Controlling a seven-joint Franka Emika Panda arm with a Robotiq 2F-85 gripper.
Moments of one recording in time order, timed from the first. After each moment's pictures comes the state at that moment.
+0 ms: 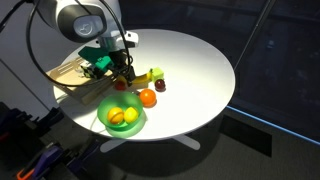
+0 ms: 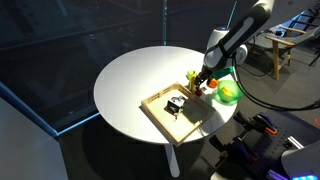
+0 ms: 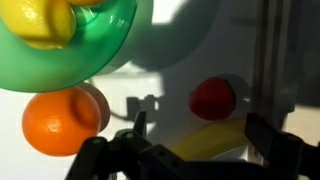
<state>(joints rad) -0.12 0.45 -0.01 -2.29 0.05 2.76 -0.06</state>
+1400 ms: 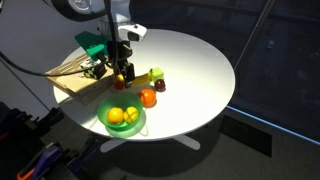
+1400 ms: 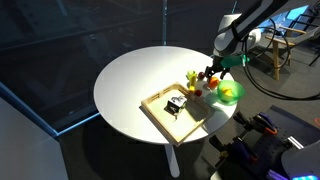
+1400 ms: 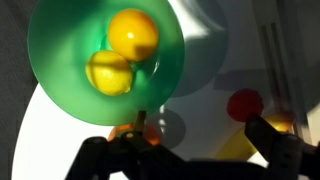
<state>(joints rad) -0.12 0.31 -0.11 -2.30 0.05 2.50 0.07</state>
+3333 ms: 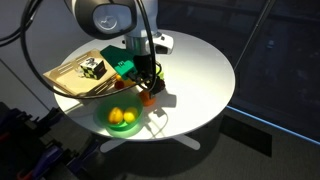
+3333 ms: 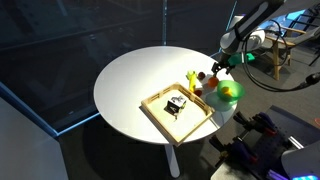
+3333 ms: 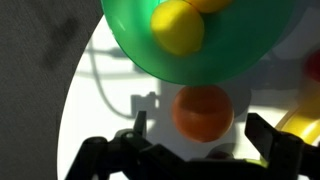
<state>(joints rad) -0.25 0.42 -0.14 -2.21 0.07 2.60 -0.06</state>
